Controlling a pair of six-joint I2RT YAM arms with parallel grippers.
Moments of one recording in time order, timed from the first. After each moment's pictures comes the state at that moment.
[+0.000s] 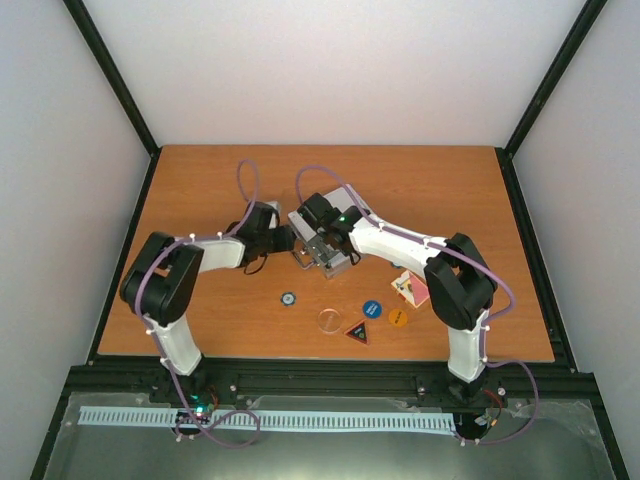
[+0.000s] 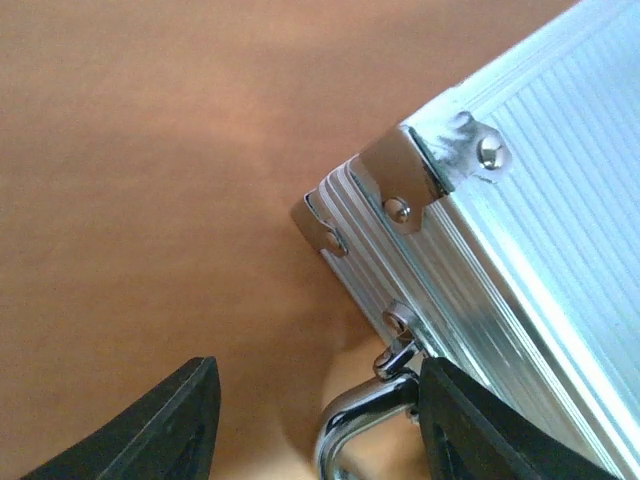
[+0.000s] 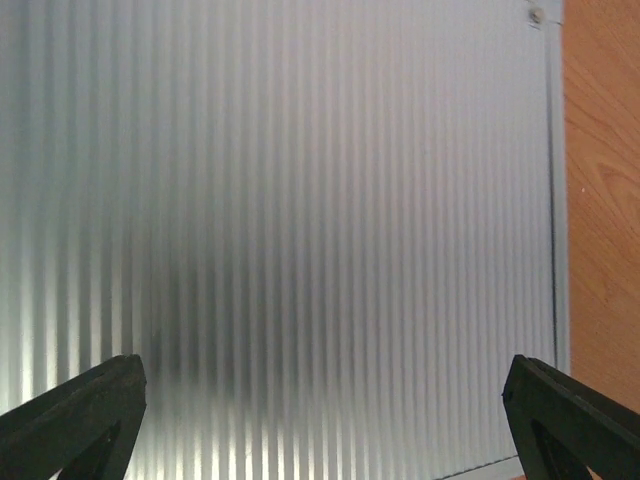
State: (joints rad) left arm -0.40 1.83 0.88 0.13 0.10 -0.51; right arm 0.82 1.93 1.49 -0.70 0.46 0.04
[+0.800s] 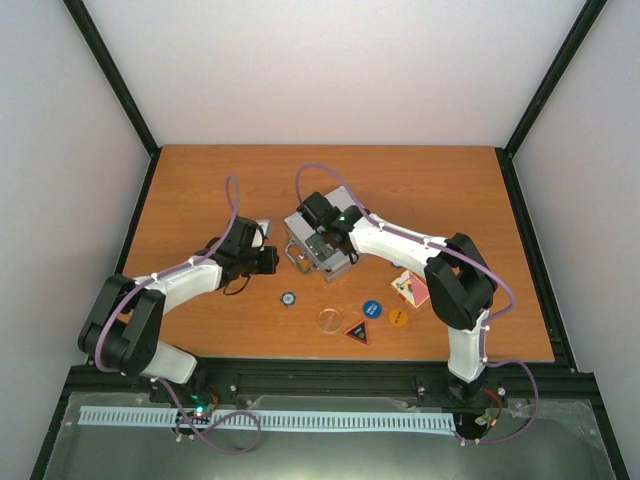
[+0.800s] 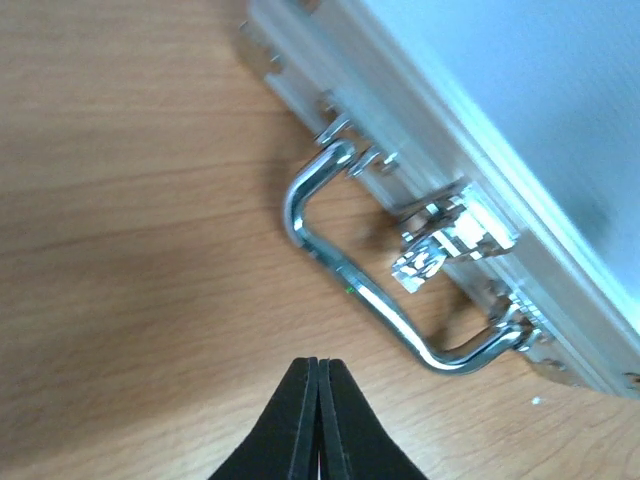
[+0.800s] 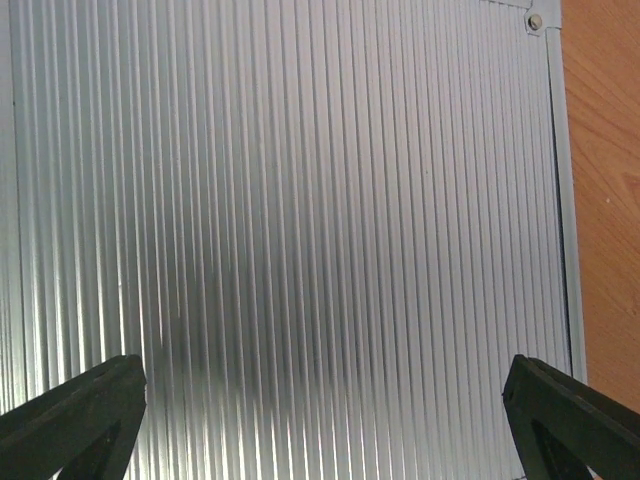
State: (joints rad) left arm -0.41 1.44 0.68 -0.14 0.19 -0.41; right arm 0.82 1.93 1.49 -0.68 0.42 0.05
